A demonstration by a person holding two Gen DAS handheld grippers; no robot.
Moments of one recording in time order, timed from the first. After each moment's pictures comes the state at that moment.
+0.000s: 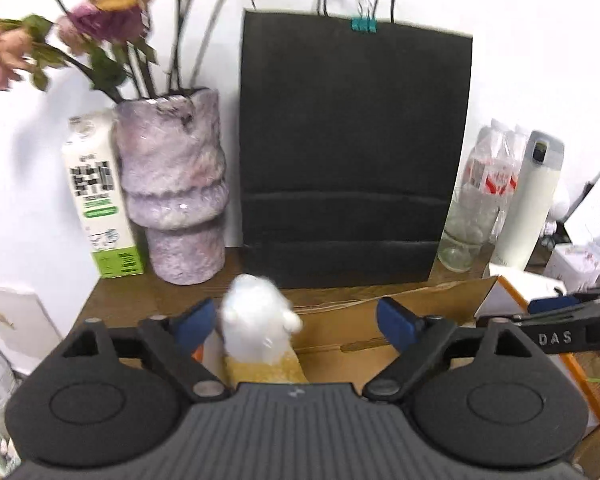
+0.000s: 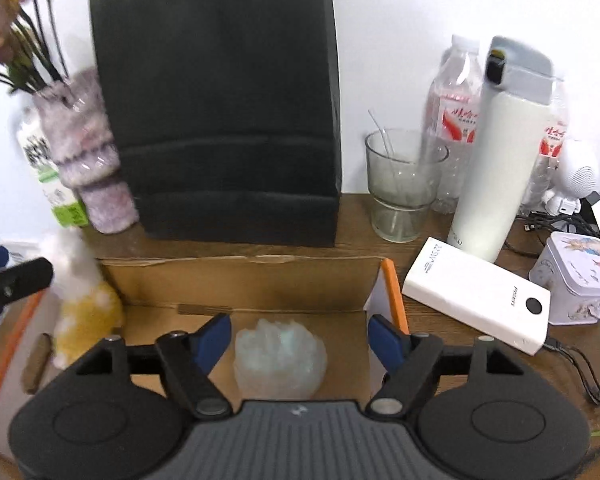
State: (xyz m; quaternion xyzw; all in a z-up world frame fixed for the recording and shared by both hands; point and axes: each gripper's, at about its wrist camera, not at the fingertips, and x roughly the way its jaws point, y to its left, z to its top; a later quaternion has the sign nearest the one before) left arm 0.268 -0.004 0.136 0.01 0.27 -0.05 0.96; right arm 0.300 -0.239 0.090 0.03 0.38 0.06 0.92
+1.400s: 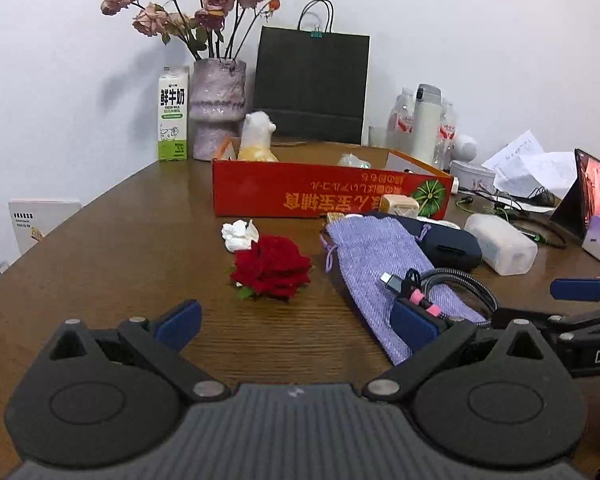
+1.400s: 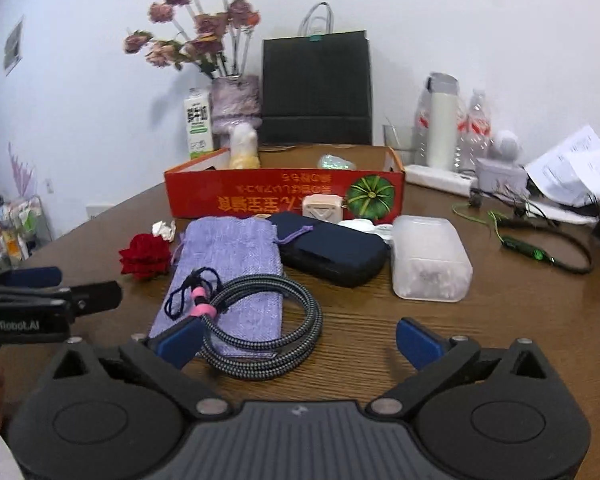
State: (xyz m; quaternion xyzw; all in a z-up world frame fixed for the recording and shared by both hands) left arm -0.108 -0.001 0.023 -0.01 0.23 -0.06 0.97; right arm -0.121 -0.238 0.016 -0.01 0.25 0.12 0.96
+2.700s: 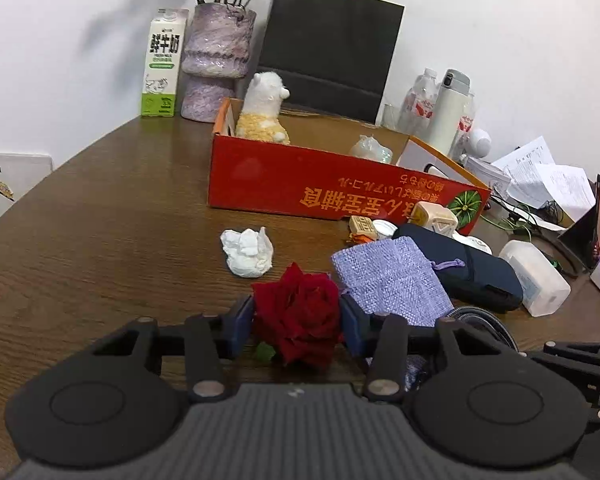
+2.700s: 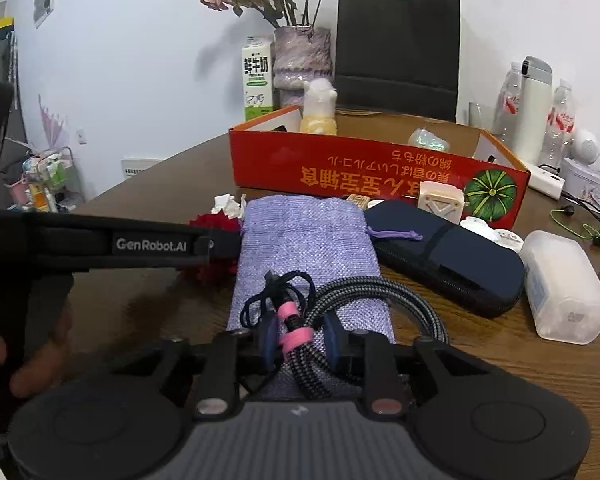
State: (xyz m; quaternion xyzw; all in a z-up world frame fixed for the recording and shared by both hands) left arm -0.015 0.033 0.019 -0.07 0.29 -0.09 0.95; right arm -0.062 -0.148 0.013 -0.04 0.31 0.18 0.93
